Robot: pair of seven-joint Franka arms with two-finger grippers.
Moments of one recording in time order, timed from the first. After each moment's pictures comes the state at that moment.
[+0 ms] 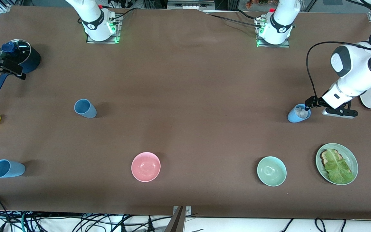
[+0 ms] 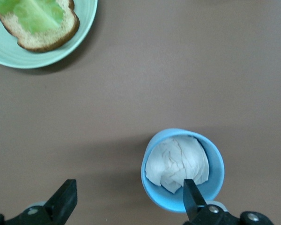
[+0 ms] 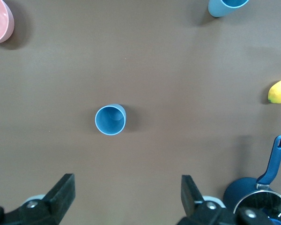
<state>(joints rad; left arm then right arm) 0.17 0.12 0.01 -2.34 -0.02 2.53 0.31 0.01 -0.01 -0.10 -1.65 -0.01 1.59 -0.04</state>
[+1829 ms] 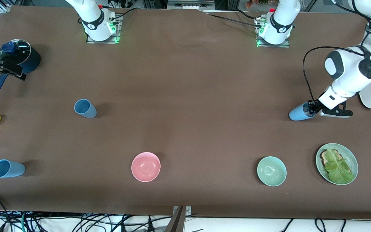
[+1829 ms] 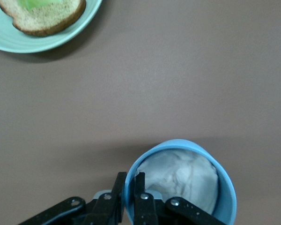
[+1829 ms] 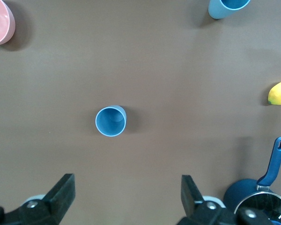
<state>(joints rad) 0.20 0.20 0.01 -2.34 -0.02 2.61 0.31 0.01 -0.01 -0.10 -1.65 0.00 1.60 -0.04</state>
